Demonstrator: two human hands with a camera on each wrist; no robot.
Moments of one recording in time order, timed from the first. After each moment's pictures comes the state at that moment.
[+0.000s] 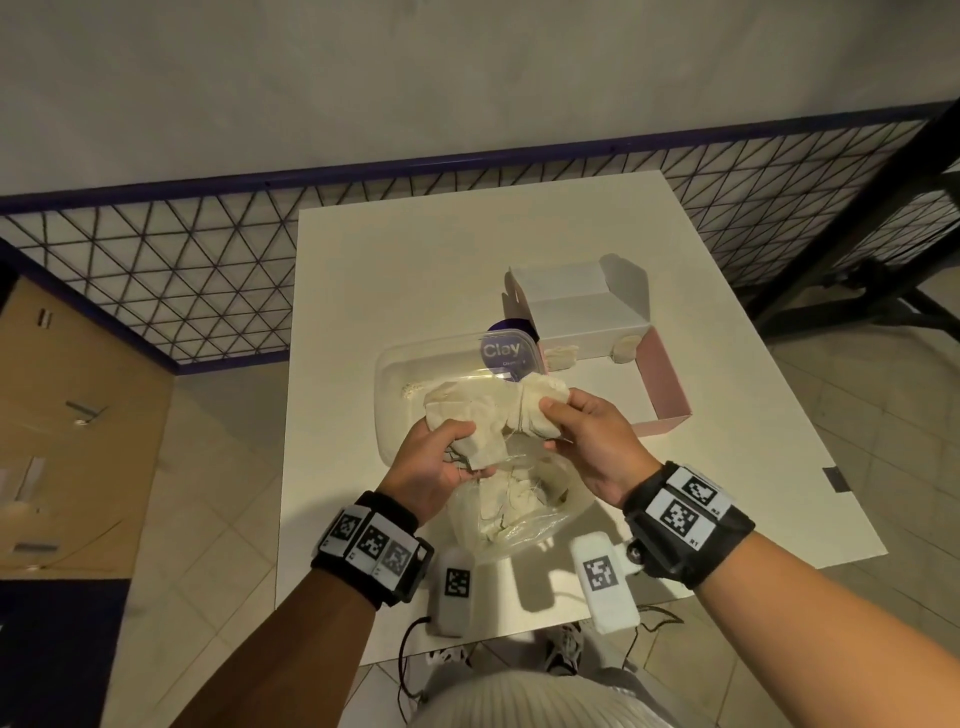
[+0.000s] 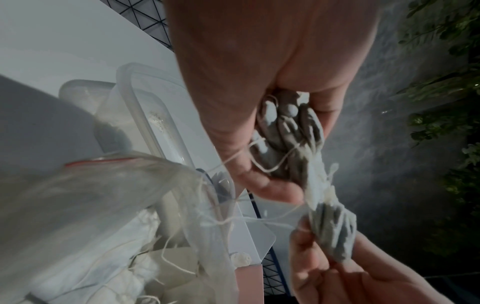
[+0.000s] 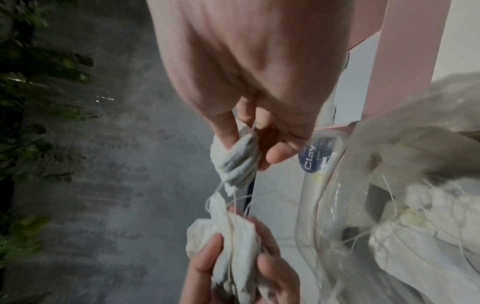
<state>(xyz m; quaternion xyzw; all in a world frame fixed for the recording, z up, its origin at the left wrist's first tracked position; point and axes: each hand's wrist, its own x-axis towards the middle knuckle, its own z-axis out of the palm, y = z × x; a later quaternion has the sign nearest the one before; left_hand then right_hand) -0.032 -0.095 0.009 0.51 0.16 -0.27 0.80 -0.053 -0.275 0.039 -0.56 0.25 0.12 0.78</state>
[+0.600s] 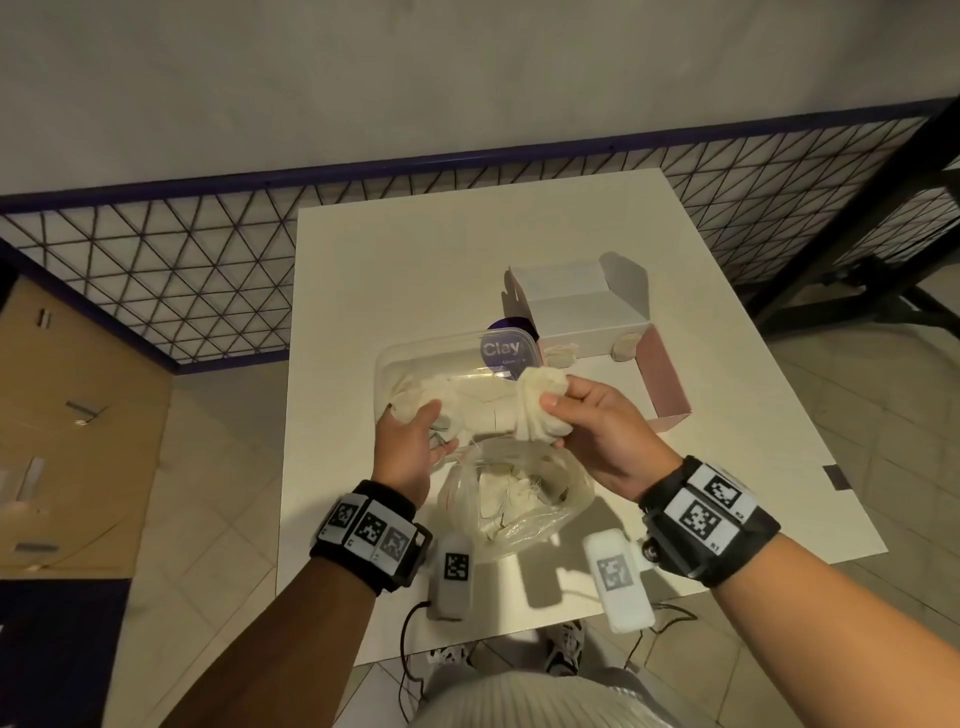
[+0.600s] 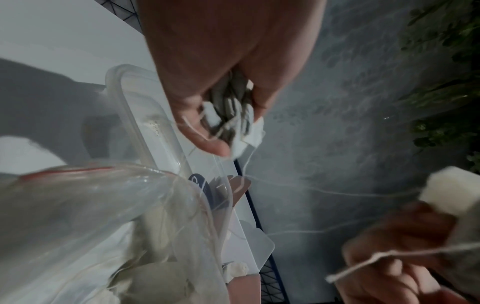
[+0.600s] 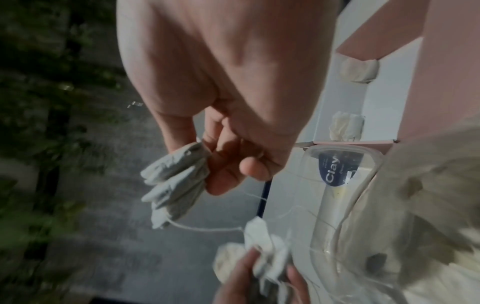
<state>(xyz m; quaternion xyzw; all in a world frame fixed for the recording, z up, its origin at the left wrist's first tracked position) -0.014 -0.085 -0.013 0.56 0.25 -0.14 0.77 -0.055 -0.284 0.051 -0.51 0.13 0.16 0.83</state>
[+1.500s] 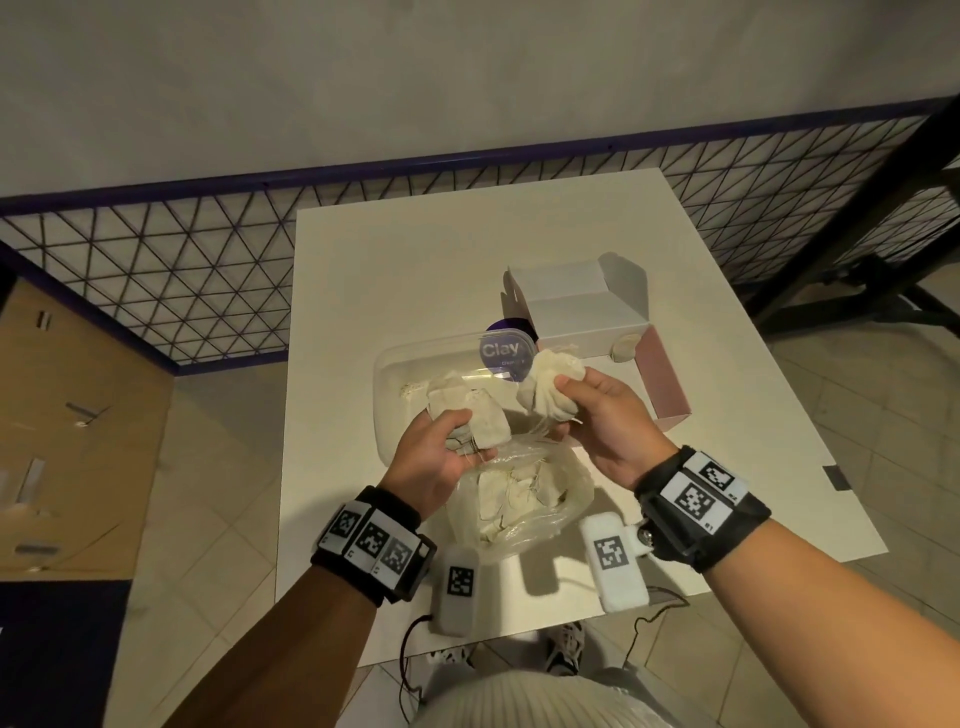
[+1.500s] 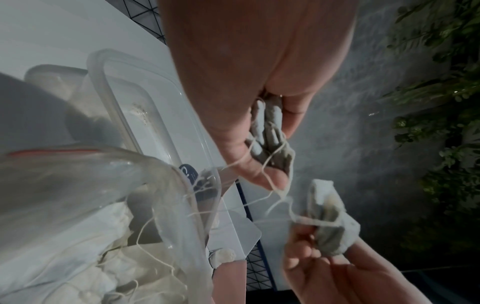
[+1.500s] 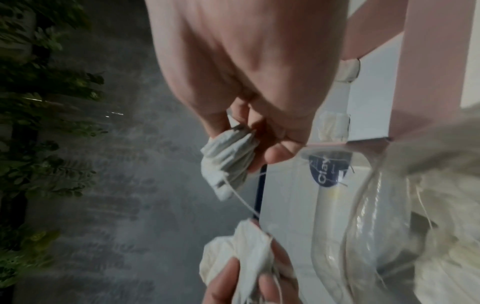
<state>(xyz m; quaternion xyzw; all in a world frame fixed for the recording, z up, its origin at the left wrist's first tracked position) -0.031 -0.105 0.024 0.46 0.23 -0.25 0.82 -0.043 -0.288 0.052 -0.52 0.25 0.10 0.81</state>
